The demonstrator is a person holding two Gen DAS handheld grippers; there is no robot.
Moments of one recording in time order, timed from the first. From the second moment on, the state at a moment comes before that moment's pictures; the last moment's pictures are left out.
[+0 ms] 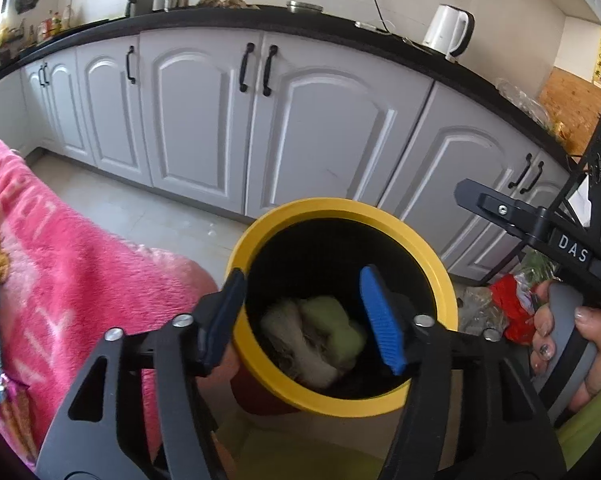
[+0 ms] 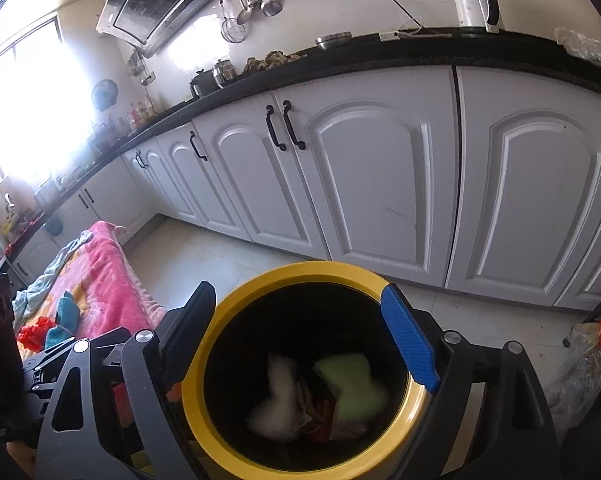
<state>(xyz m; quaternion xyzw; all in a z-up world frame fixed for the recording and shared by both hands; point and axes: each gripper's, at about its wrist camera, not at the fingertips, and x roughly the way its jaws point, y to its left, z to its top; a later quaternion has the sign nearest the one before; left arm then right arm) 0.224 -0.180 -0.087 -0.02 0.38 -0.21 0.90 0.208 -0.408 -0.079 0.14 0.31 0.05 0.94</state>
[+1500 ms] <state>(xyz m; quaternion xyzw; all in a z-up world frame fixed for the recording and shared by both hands) 0.124 0.034 0.006 -0.11 0.25 -0.01 0.96 0.128 -0.221 0.013 -0.02 0.21 0.21 0.95</state>
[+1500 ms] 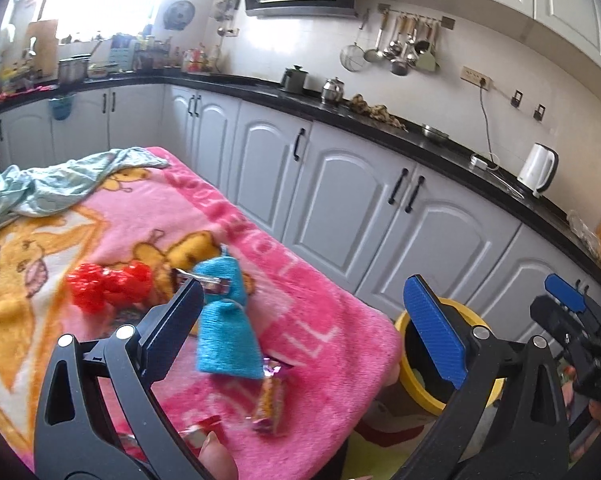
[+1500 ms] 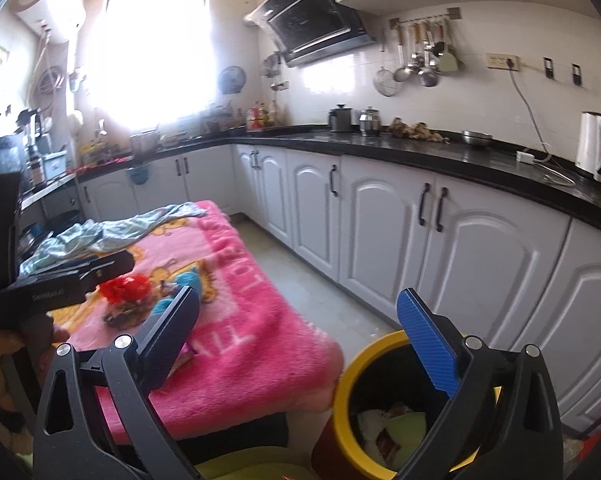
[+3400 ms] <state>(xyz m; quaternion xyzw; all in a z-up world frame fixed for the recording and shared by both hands) 0.173 0.166 -0.112 -0.06 0.44 0.09 0.89 0.190 -0.042 -0.137 -0.09 0.45 0.32 0.83</state>
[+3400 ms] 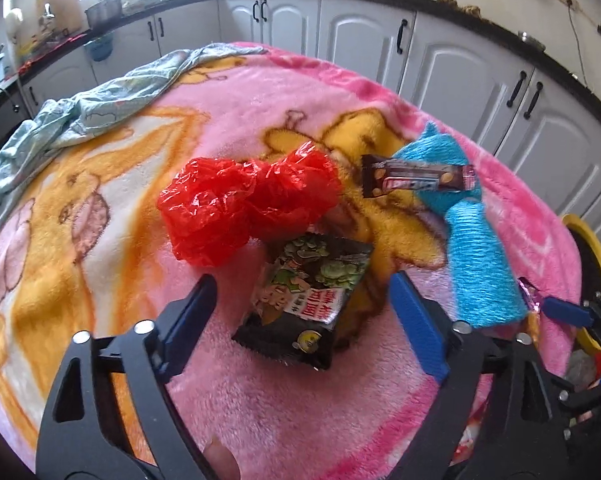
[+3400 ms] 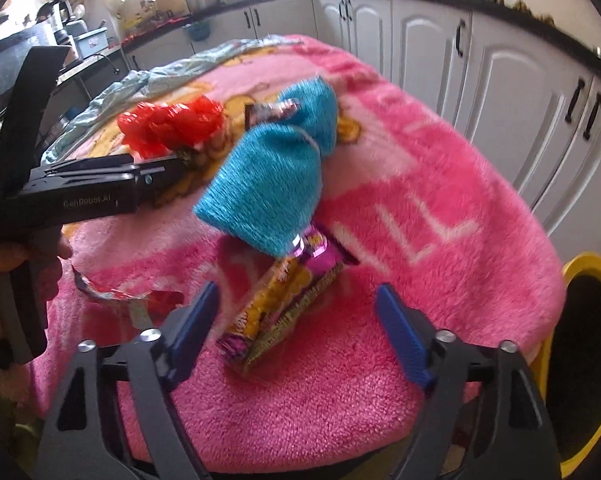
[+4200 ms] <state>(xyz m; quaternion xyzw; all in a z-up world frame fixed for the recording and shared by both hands) 0.153 0.164 -0.113 -0.12 0.44 0.04 0.89 0.196 -0.087 -0.124 -0.04 0.45 0.31 0.84</state>
